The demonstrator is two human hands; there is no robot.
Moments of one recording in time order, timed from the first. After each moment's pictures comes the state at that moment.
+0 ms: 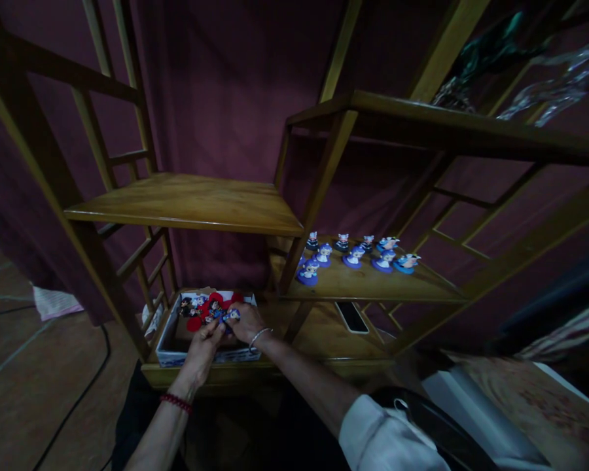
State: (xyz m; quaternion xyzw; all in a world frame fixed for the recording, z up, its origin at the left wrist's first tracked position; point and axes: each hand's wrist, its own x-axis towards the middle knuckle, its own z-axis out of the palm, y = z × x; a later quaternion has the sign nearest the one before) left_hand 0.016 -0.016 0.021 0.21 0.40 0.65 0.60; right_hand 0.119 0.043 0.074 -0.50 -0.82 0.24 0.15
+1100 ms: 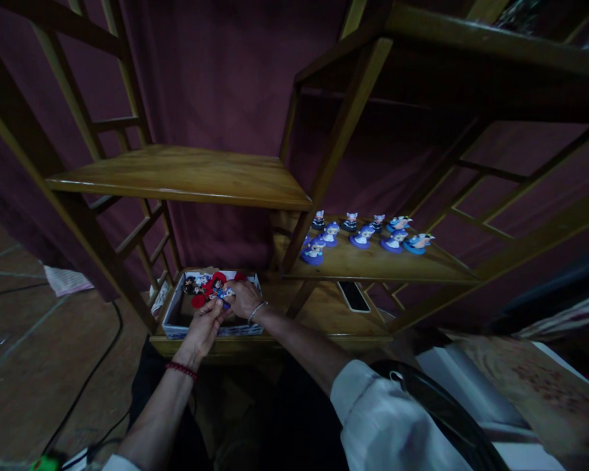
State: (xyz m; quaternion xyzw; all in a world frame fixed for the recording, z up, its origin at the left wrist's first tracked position) left_hand 0.011 -0.017 0.022 0.15 0.37 0.68 0.61; right_hand 0.111 0.050 0.068 -0.41 -0.88 0.17 0.15
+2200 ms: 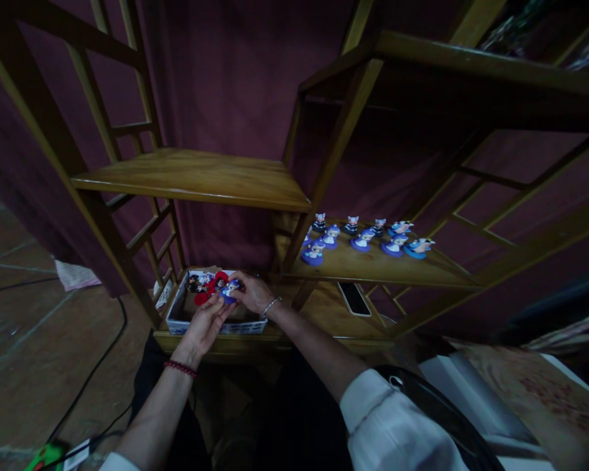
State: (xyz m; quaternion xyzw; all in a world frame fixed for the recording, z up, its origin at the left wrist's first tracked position) left_hand 0.013 -0.026 0.042 0.09 0.33 0.69 0.64; right_hand 0.129 0.056 0.080 -0.36 -0.86 0.28 0.22
